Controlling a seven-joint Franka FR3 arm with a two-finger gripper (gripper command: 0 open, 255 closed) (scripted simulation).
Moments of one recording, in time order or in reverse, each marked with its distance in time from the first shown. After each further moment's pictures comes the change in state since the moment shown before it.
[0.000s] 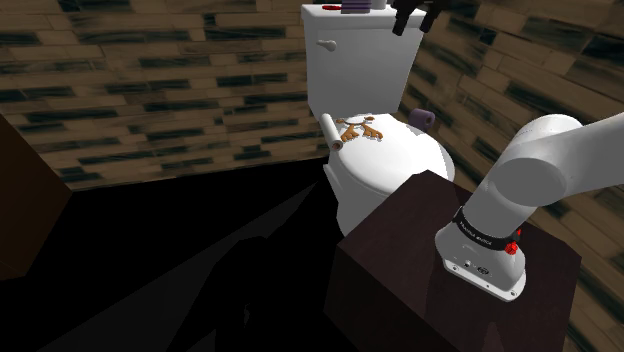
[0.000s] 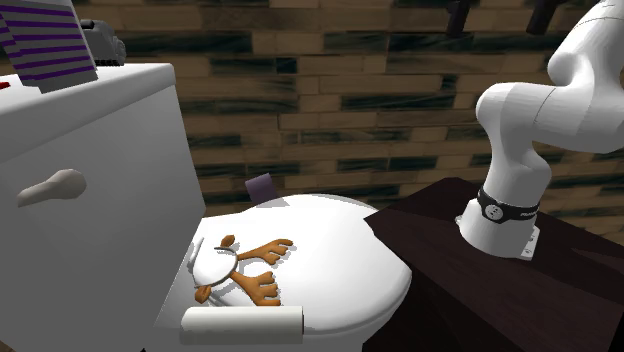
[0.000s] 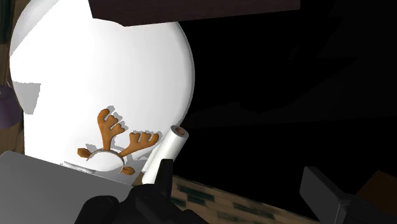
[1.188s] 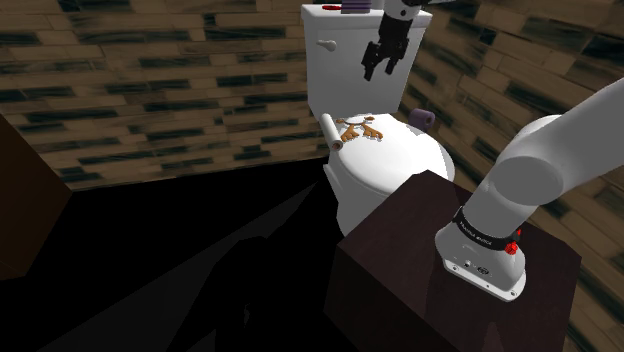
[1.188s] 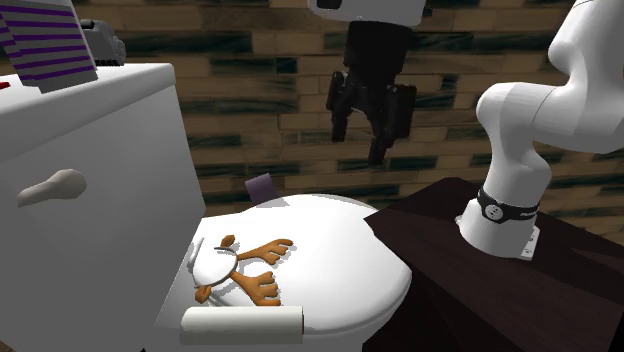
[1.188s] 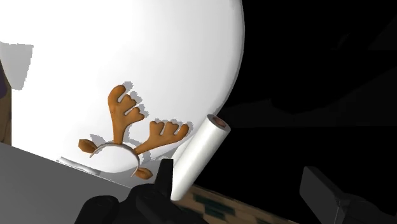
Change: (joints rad) arm -0.033 0.380 -0.149 -0.111 -0.078 0.464 -0.177
